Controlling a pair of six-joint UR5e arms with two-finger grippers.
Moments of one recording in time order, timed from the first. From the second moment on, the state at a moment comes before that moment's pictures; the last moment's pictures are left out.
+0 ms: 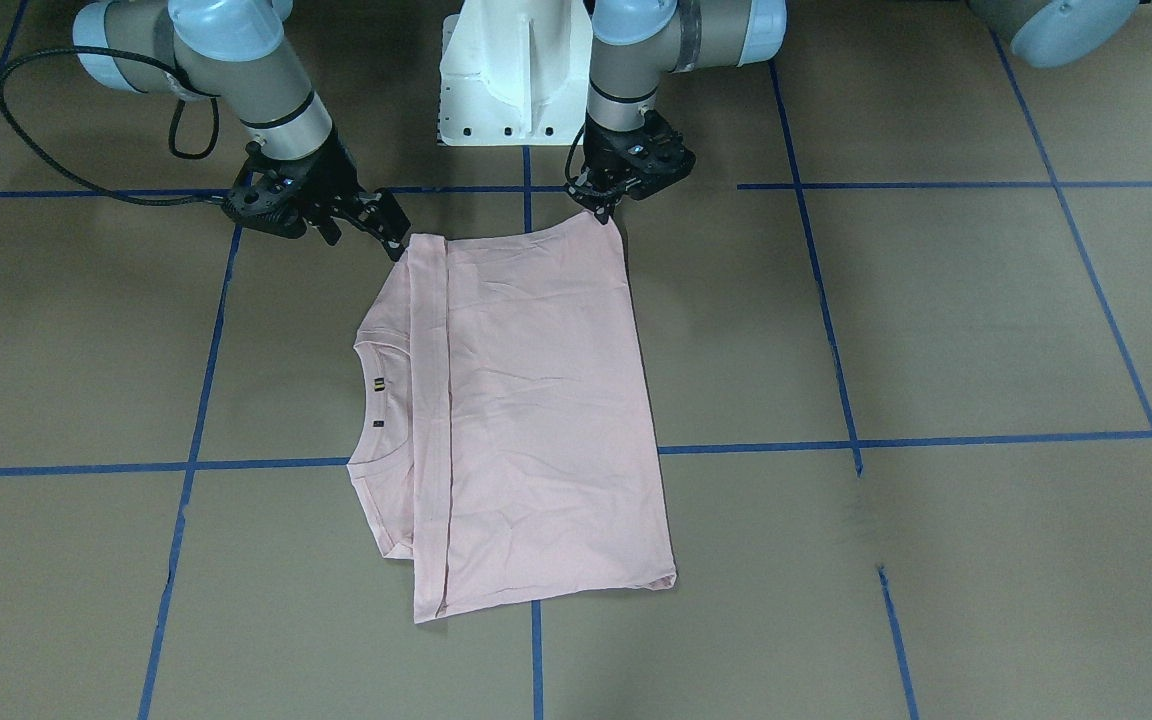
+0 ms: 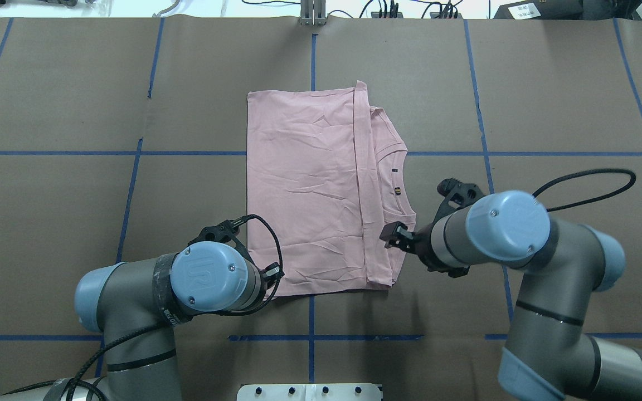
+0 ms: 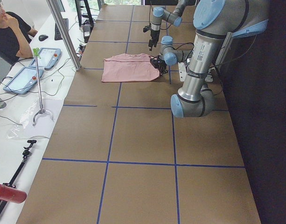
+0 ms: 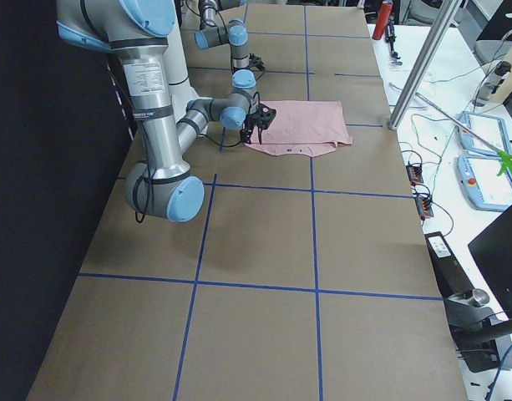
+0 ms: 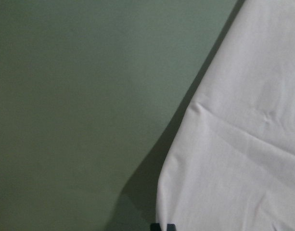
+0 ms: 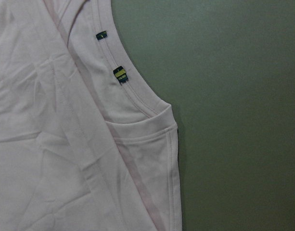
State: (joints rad) left arm -0.28 -2.10 -1.87 -1.58 -1.69 -1.94; right arm 0.41 -1.30 1.96 -1.33 1.78 1.78
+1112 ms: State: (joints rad) left arm -0.30 -2.10 -1.89 -1.58 -1.69 -1.94; right arm 0.33 -1.22 1.81 -1.33 1.74 1.89
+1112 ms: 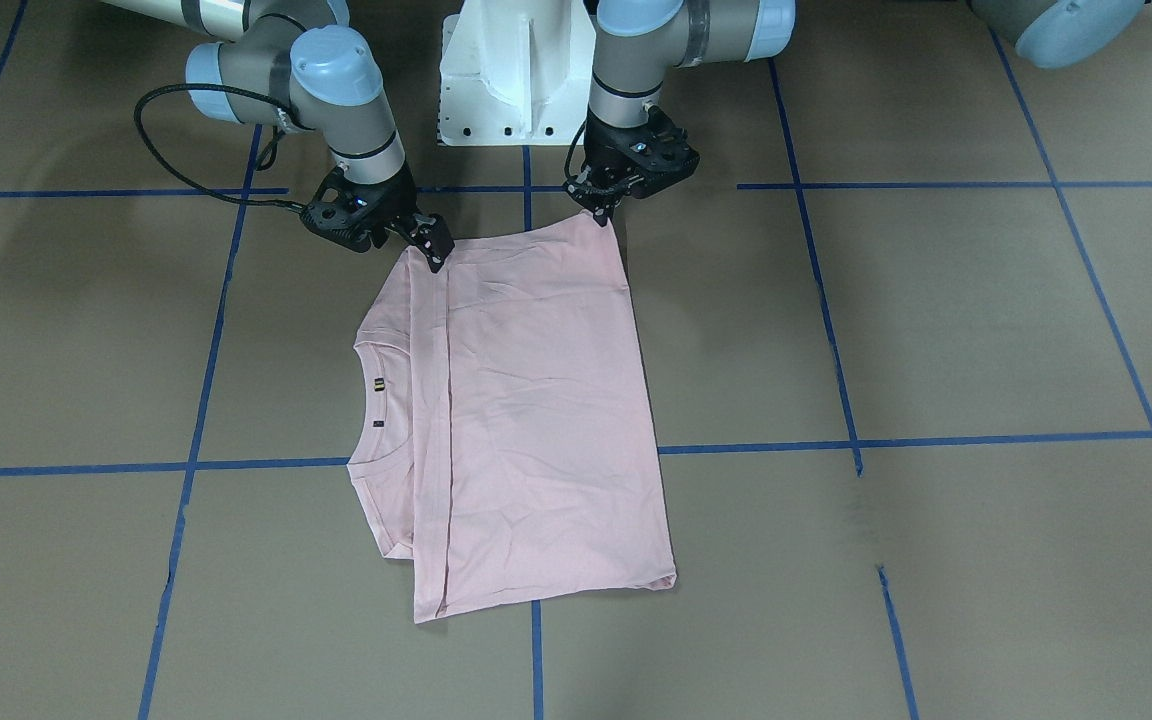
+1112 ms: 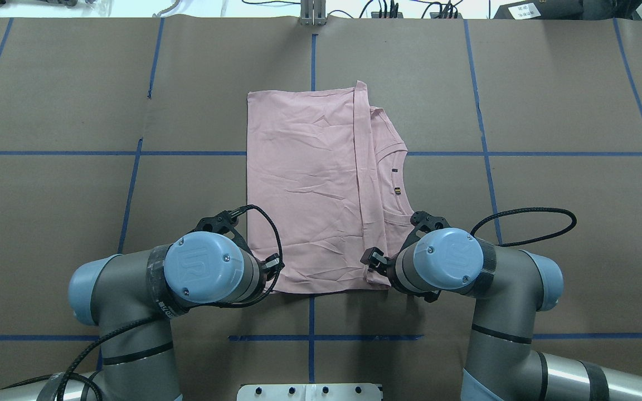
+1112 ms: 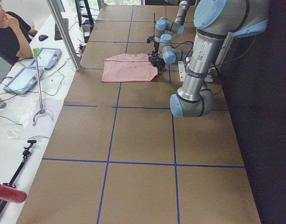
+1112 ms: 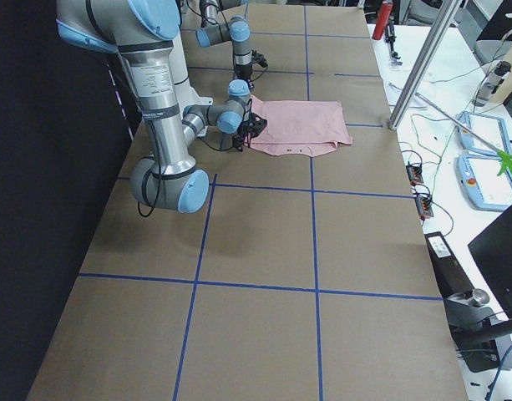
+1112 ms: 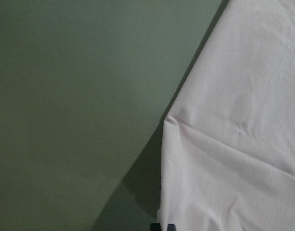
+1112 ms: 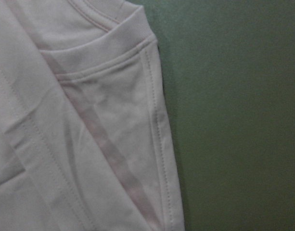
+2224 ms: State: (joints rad) left arm -0.30 -2.10 -1.89 -1.58 -1.69 -1.94; right arm 0.34 -1.21 1.86 -1.42 1.75 1.89
